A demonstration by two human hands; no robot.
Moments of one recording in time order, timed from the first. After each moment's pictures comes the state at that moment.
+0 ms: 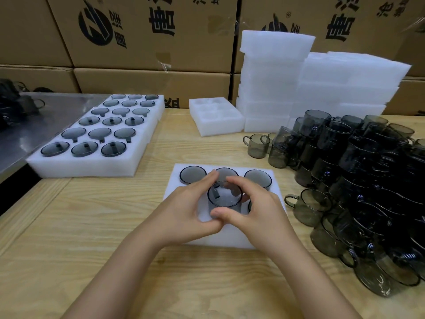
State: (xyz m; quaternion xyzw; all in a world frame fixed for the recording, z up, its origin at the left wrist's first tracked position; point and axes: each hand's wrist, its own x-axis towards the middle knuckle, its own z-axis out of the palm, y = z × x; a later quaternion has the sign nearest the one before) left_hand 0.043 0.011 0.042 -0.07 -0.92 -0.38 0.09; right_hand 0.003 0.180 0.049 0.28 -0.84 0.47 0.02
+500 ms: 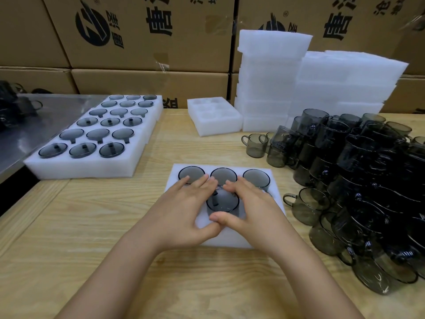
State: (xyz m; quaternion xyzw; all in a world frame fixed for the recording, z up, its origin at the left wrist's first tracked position) left_hand 0.044 0.010 0.047 -0.13 -0.98 -0.11 0.10; right_hand -0.003 0.182 0.047 0.30 -0.90 0.32 -0.02
